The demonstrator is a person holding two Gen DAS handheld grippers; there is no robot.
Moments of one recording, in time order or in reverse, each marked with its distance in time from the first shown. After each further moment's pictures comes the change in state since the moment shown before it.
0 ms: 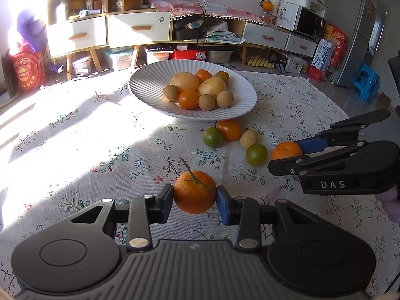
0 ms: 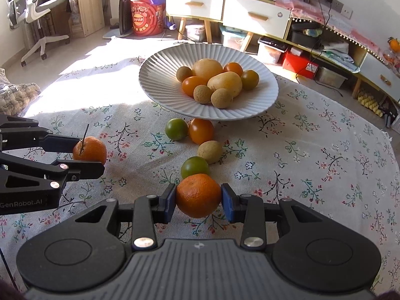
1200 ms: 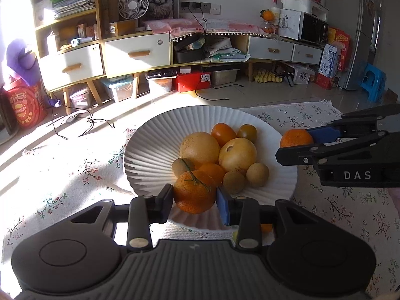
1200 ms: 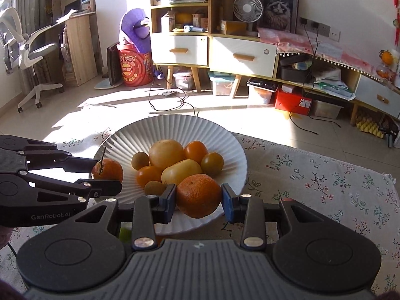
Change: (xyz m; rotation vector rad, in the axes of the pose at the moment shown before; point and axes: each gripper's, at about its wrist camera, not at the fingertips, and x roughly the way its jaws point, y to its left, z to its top) left arm 0.060 0.008 0.073 0.091 -0.081 0.058; right arm 0.030 -0.059 0.059 0.049 -0.215 0.025
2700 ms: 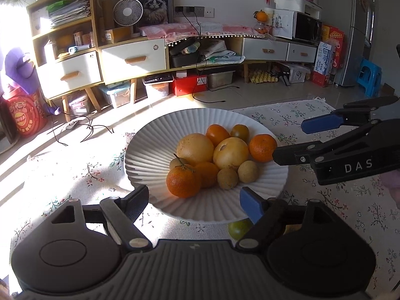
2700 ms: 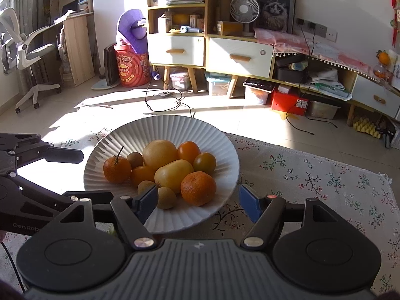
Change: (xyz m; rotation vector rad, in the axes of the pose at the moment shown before) left arm -0.018 -0.001 0.002 0.031 -0.010 -0.012; right arm -0.011 -0.004 0.001 0.014 0.001 -0.011
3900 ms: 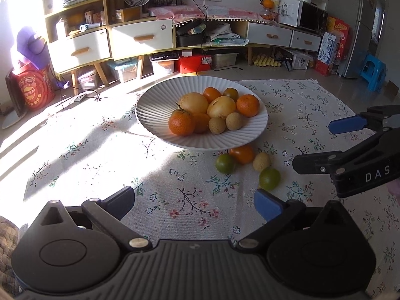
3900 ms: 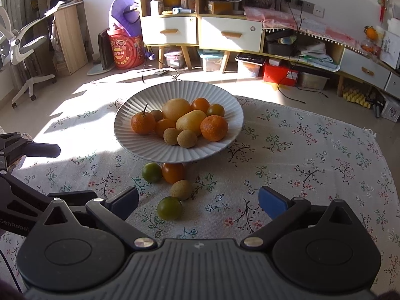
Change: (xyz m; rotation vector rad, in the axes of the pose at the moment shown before) left arm -0.042 -0.008 -0.044 -0.049 0.094 0.019; right arm -0.041 0.026 -0.038 0.061 0.111 -0.037
